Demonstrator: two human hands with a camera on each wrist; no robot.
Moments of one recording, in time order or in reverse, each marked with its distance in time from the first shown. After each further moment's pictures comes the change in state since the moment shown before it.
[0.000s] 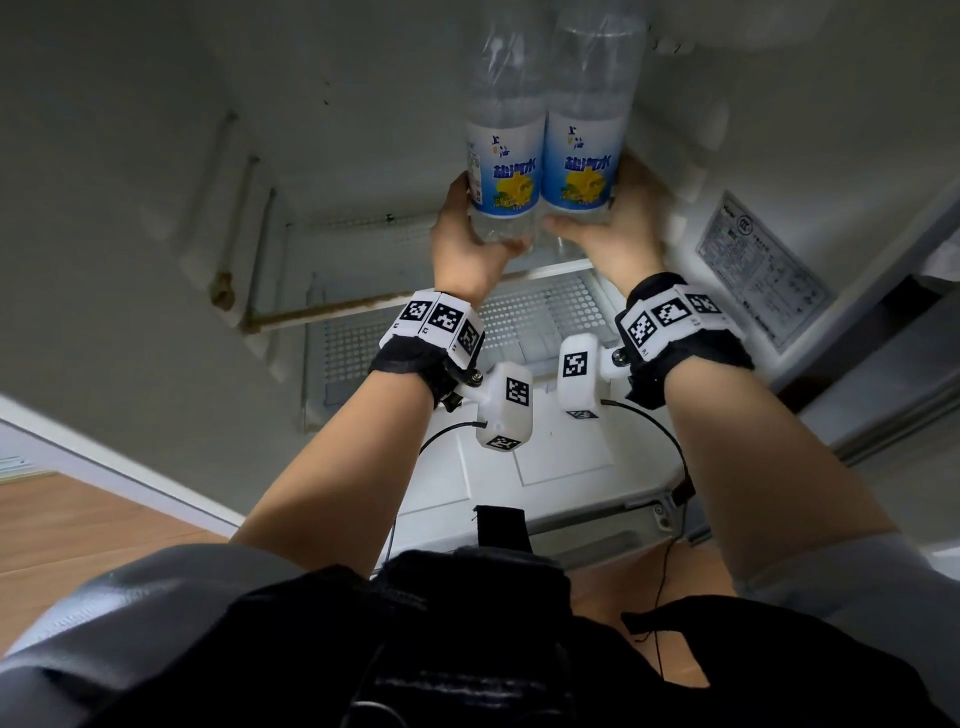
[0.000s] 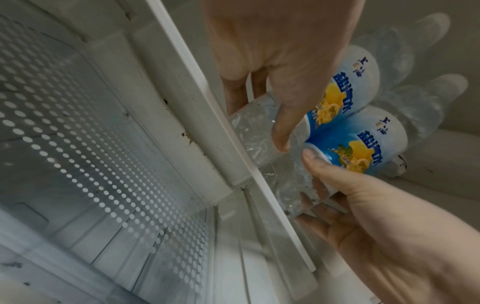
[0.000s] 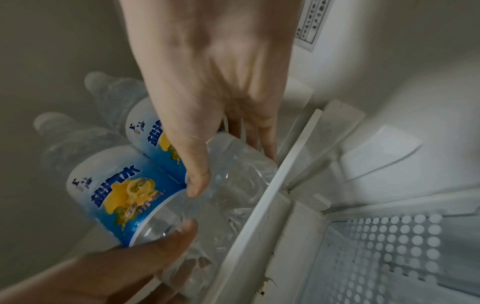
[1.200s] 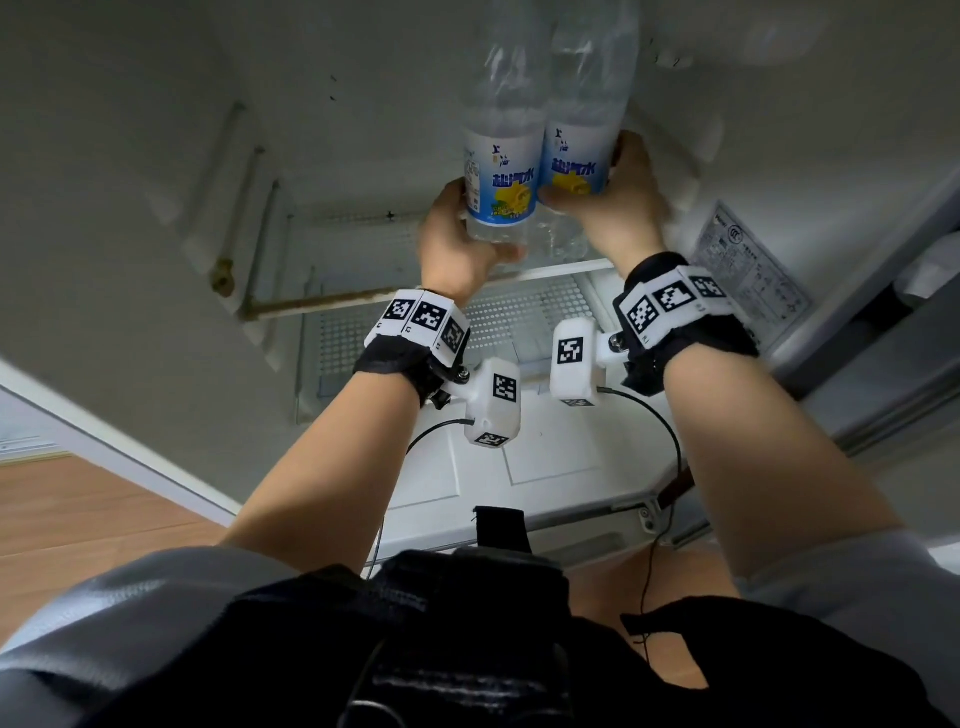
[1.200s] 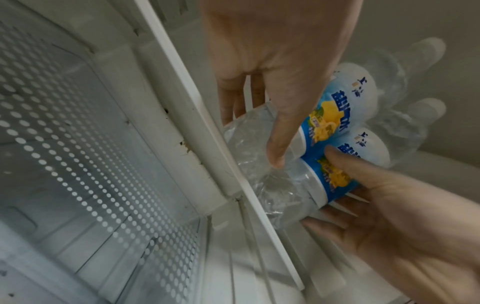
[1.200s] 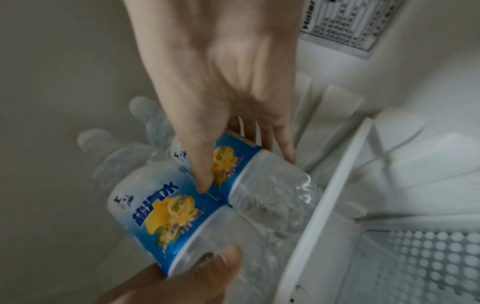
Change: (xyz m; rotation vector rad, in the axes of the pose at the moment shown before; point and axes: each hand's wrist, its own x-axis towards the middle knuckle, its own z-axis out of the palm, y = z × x) left_hand -0.001 0.003 -0.012 0.041 0.001 -0.034; right_hand 0.009 -0.025 0.000 0.017 0.039 0.050
